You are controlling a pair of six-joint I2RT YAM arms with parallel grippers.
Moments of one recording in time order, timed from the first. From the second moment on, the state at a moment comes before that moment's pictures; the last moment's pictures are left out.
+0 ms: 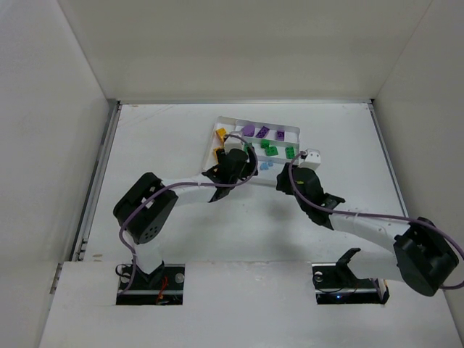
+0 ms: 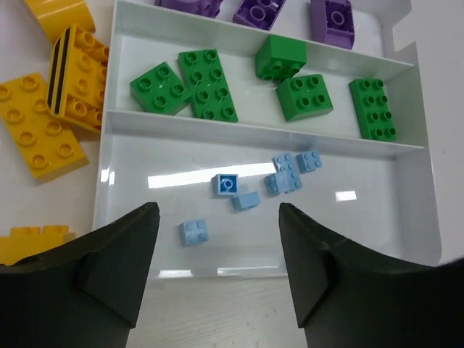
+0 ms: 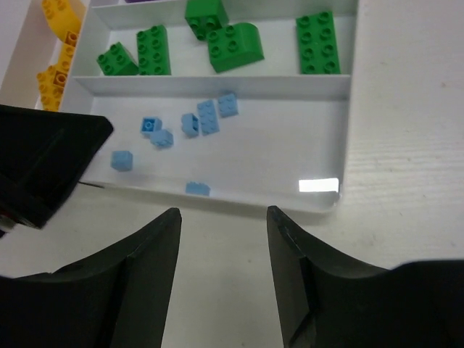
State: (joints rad) left arm -0.78 1.78 0.98 0.30 -0.42 -0.55; right arm 0.68 1.25 0.57 0.20 0.48 0.56
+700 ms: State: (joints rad) left arm -0.47 0.63 0.45 -0.24 -0.54 -0.77; right arm 0.65 0.76 0.43 0.00 0.60 0.77
